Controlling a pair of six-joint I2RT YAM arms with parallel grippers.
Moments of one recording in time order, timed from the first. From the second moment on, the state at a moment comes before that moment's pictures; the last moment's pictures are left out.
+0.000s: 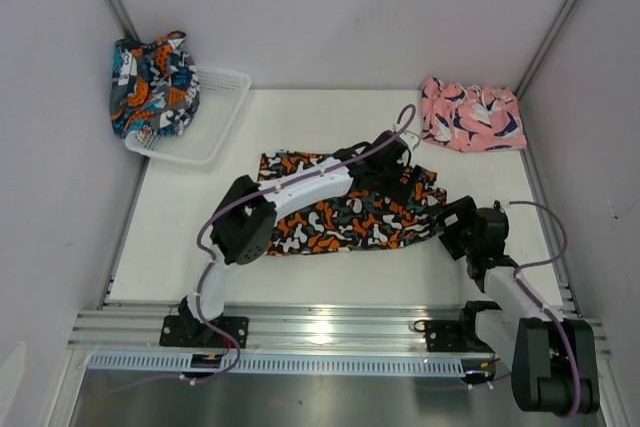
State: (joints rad) left arm -0.92 2.11 1.79 -0.48 -0.06 -0.26; right arm 0.00 0.92 0.21 0.10 -0.12 1.02
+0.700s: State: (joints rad) left arm -0.92 2.39 2.00 -0.56 0.04 -0.27; right arm -0.11 1.26 0.27 0.40 -0.31 0.97
